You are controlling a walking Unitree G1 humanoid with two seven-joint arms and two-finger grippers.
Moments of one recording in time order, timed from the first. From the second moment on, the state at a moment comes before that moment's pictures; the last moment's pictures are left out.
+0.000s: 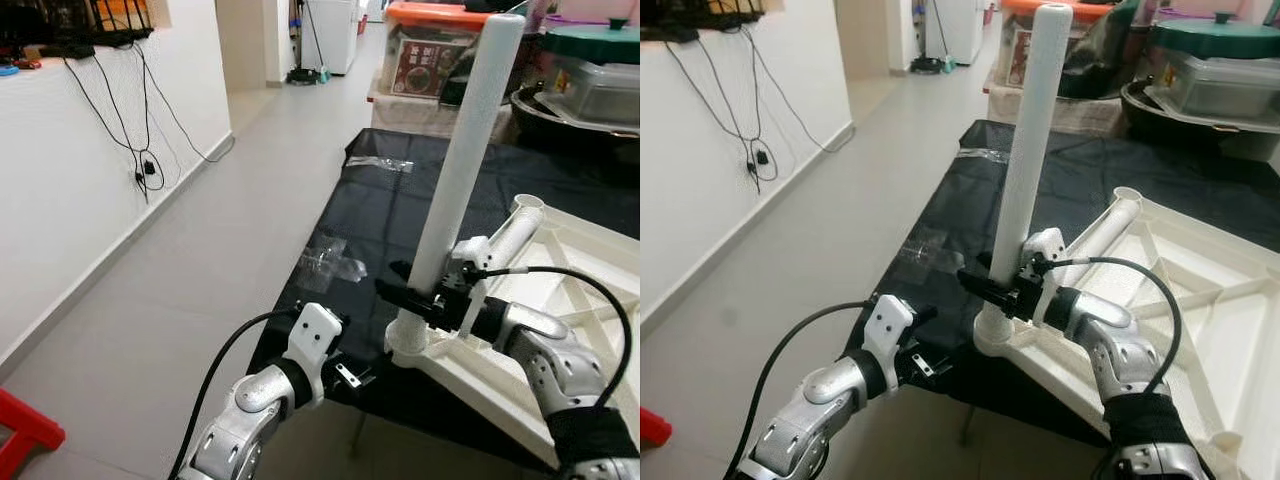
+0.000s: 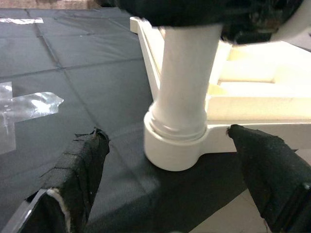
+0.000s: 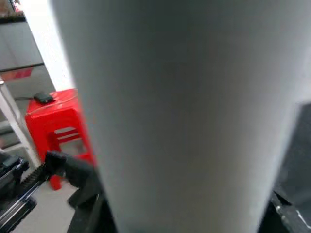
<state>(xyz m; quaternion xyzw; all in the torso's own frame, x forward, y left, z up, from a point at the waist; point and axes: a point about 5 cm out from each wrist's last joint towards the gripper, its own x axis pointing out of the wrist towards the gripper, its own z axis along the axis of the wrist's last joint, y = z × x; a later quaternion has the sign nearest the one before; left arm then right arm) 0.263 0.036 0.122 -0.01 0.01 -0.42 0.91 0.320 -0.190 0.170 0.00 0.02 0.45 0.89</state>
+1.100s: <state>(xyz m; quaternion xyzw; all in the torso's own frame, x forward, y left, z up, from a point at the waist) 0.262 0.039 0.120 0.00 0.01 -0.41 0.91 0.322 -0.221 0.134 0.14 -0.01 -0.30 0.94</state>
